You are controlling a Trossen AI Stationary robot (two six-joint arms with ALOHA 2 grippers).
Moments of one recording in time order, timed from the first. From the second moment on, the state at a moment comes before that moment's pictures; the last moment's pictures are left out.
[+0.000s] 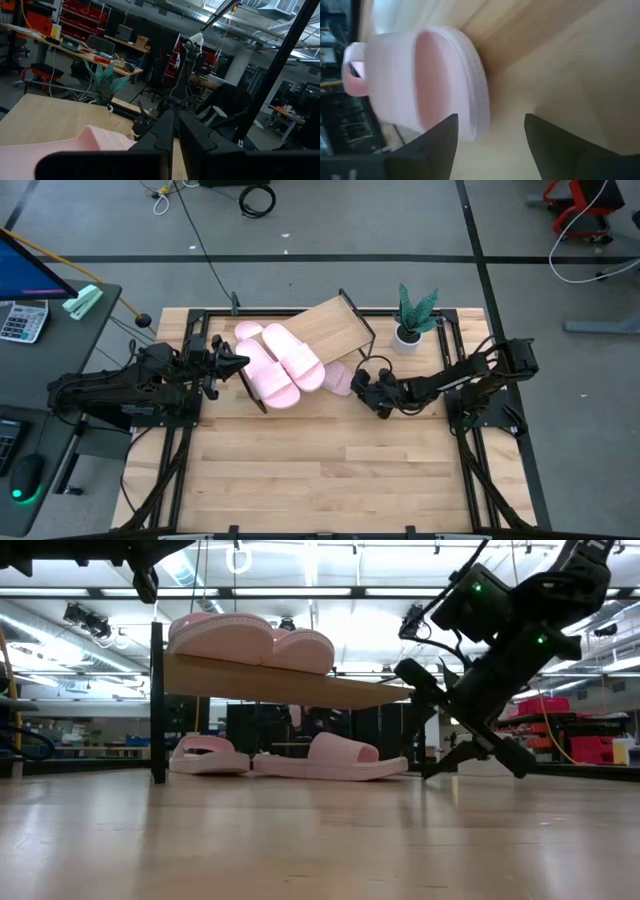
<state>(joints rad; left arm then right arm) 0.13 0.42 0.42 0.16 -0.03 -0.38 0.04 1.61 0.56 0.21 0.41 2.06</state>
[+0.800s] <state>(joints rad) 0.13 0.42 0.42 0.16 -0.03 -0.37 0.01 1.61 0.57 0.17 0.38 2.09</state>
